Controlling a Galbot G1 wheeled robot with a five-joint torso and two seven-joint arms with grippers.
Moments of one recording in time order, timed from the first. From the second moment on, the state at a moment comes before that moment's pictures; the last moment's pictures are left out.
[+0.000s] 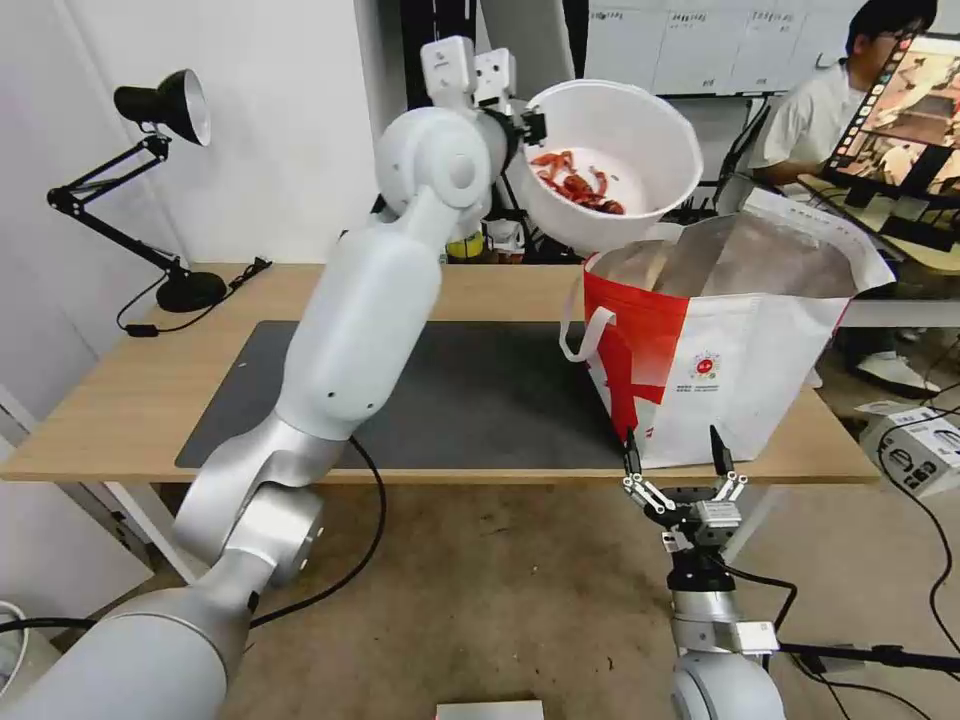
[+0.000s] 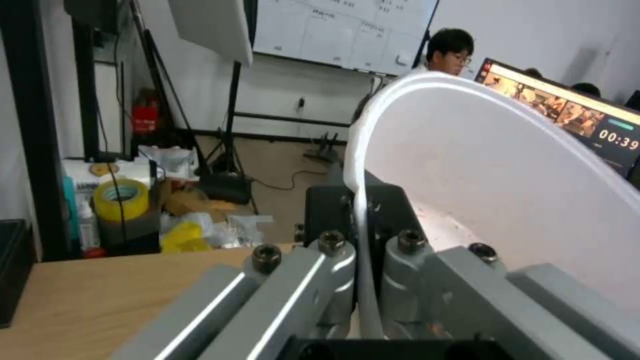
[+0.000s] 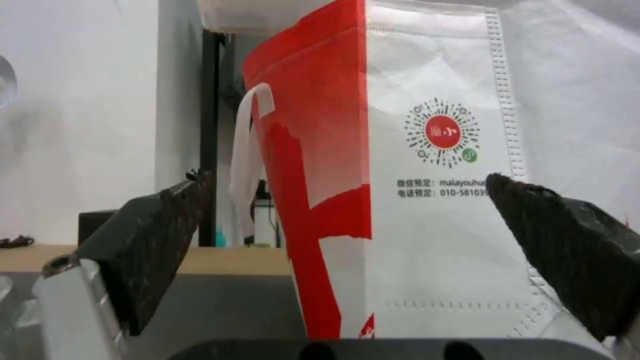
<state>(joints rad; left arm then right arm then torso) 0.00 -1.56 -0.02 -1.45 -0.98 0.72 -0.55 -1.53 1.37 0.45 1.95 0.09 0.56 0.13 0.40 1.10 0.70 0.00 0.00</state>
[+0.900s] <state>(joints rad) 0.04 -1.59 0.16 -1.40 -0.90 0.55 -0.51 -1.53 1.39 0.44 1.93 0.09 0.56 0.13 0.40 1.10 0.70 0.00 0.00</state>
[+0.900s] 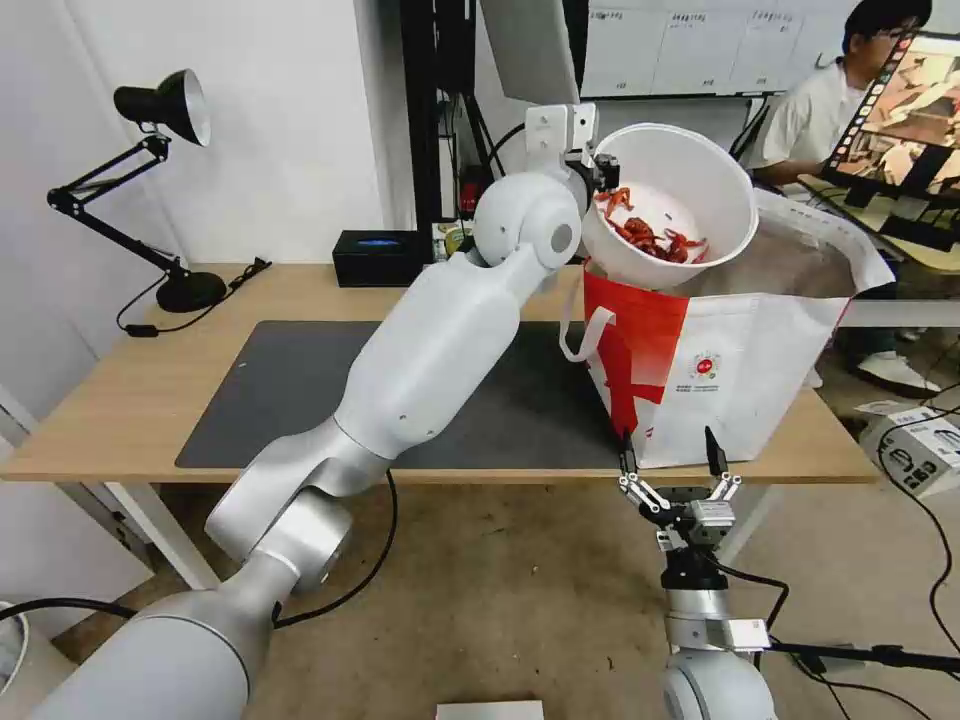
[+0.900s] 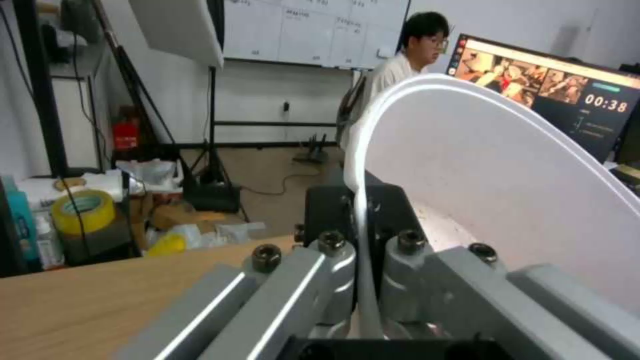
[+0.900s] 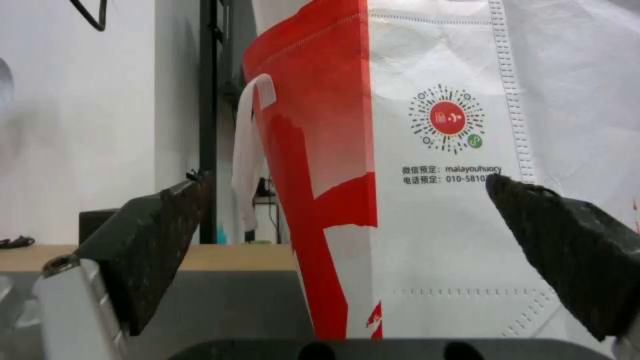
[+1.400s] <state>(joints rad) 0.09 -1.59 0.22 -1.42 -0.88 0.49 -0.51 -1.53 1.39 0.45 1.93 0.09 0.56 0.13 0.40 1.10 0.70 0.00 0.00</state>
